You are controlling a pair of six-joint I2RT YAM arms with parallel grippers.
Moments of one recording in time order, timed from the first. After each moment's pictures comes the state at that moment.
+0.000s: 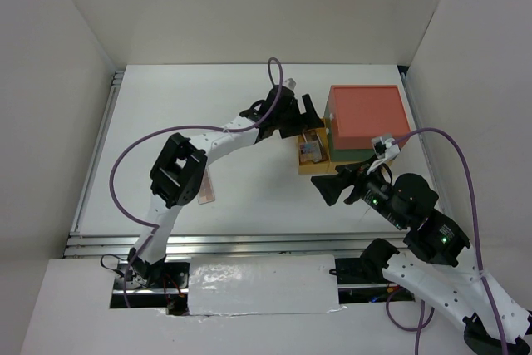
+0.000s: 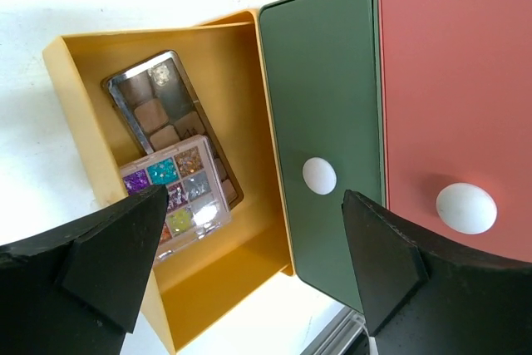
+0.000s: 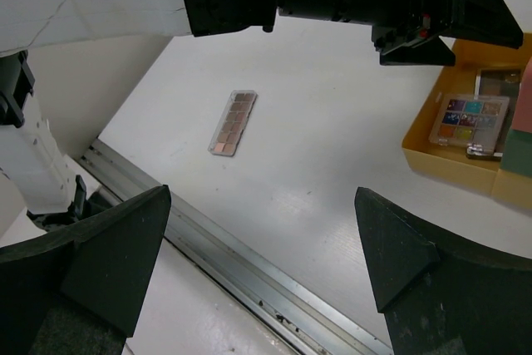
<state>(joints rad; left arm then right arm) -0.70 2.19 1.79 -0.15 0.14 -0.90 0.73 0.43 0.81 -0.52 0.07 0.46</state>
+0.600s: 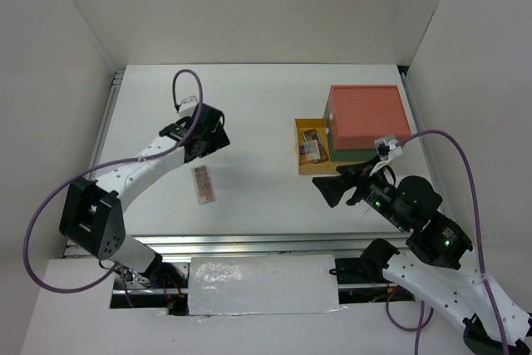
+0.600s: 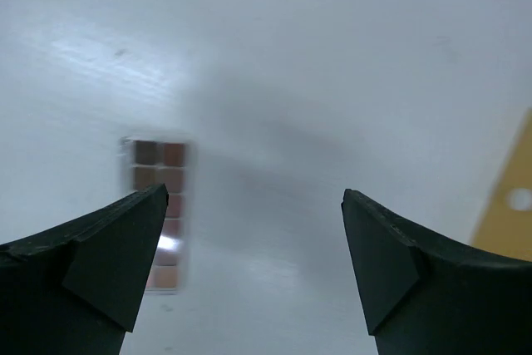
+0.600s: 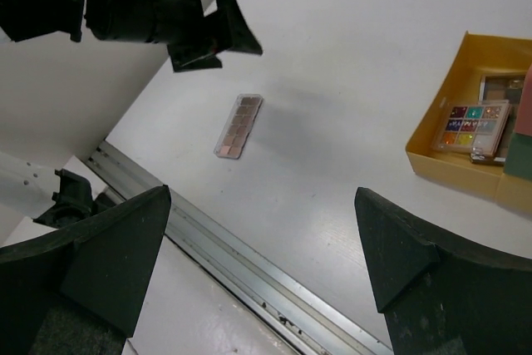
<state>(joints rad) -0.51 1.54 1.23 -0.59 -0.41 -0.86 0.73 0.41 0.81 -0.52 0.06 0.46</state>
